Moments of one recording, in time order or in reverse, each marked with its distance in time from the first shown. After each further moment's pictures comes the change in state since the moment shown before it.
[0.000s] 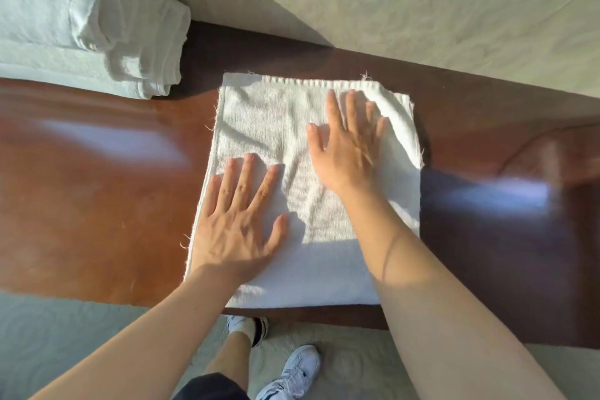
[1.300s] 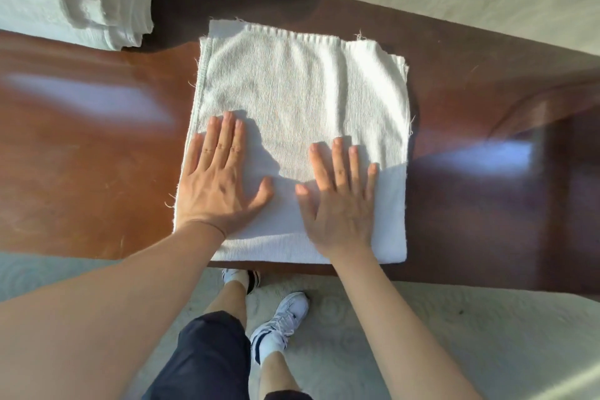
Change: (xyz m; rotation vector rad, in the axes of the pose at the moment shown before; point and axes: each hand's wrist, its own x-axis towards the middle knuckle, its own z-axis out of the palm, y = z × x) left_hand 0.004 -0.002 0.002 0.019 -0.015 -0.083; right_hand -0.146 0.027 0.024 -0.082 -0.059 -0.092
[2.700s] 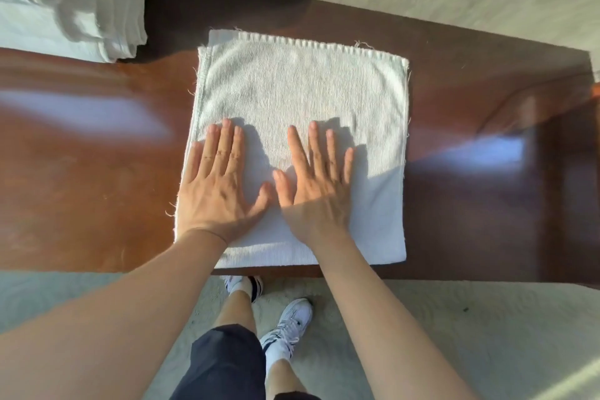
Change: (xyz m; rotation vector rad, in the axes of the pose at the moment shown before) left_hand 0.000 -0.001 0.000 -0.005 0.016 0.024; right_hand 0.026 -0.034 0.003 0.080 0.102 -0.010
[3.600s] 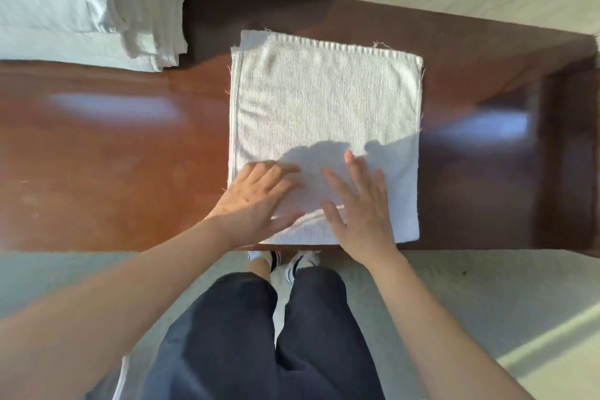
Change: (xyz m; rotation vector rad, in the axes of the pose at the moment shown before) left_hand -0.012 -0.033 -0.035 -0.239 -0.116 0.632; right_hand -0.055 0.018 -0.034 0.118 -0.184 -0.045
